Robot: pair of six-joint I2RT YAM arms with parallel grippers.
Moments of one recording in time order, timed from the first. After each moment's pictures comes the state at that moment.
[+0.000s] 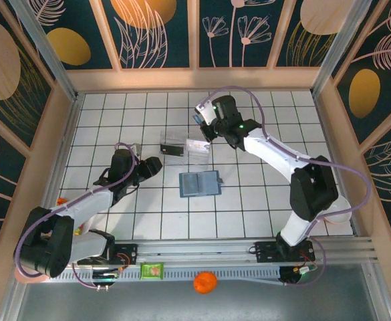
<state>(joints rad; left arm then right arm) -0.35 1.23 0.46 0.15 0.26 -0.80 0.62 1.69 1.36 -0.34 -0.06 -0.22</state>
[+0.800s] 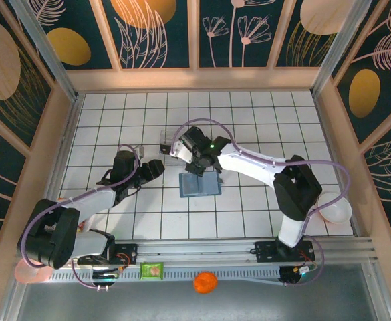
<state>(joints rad) -0.35 1.30 0.43 0.23 0.33 -0.80 0.88 1.79 1.35 -0.62 0.12 -0.42</state>
